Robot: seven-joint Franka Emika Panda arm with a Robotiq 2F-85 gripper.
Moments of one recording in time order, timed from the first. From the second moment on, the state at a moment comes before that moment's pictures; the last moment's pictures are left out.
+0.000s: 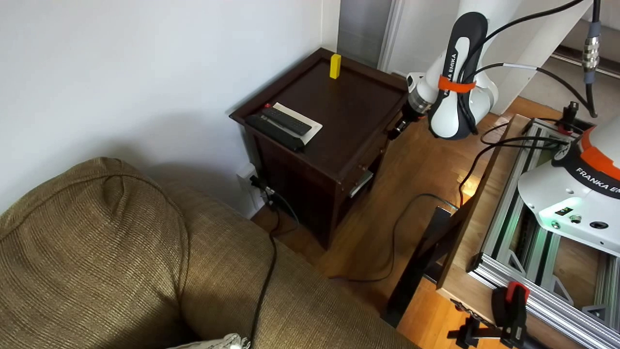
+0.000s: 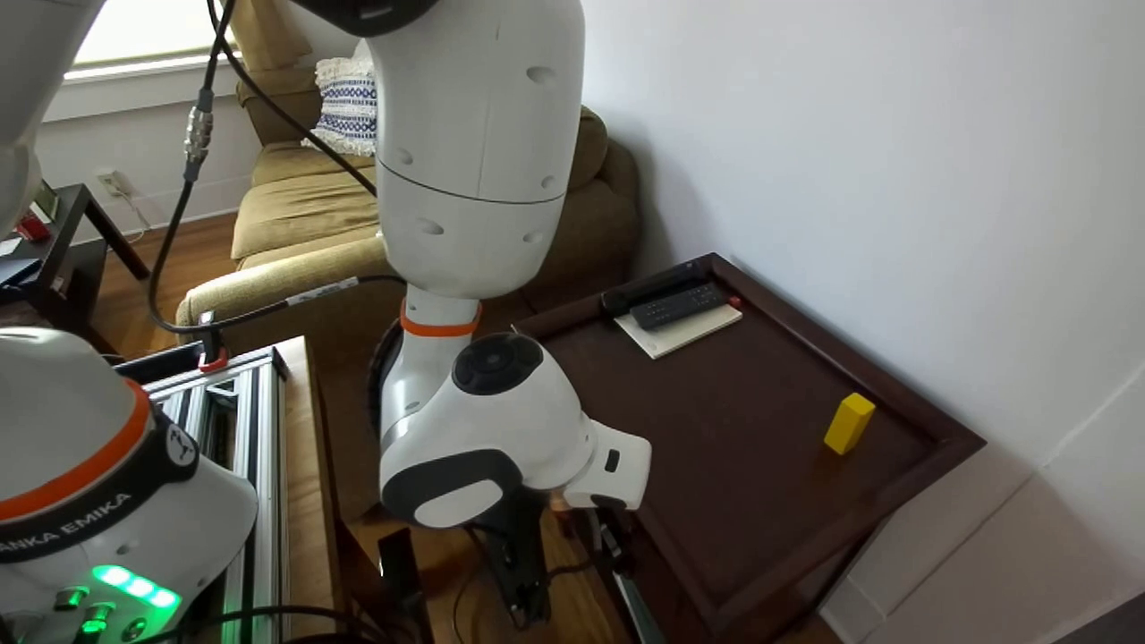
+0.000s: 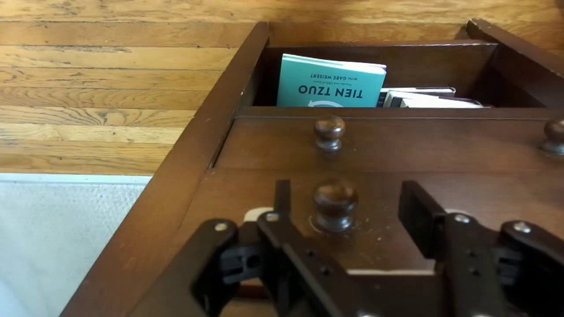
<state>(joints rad) -0.21 0.88 -0.10 -2.55 -0.15 3.72 -0.15</state>
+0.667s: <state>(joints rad) -0.21 0.93 -0.10 -2.50 -0.15 3.72 -0.15</state>
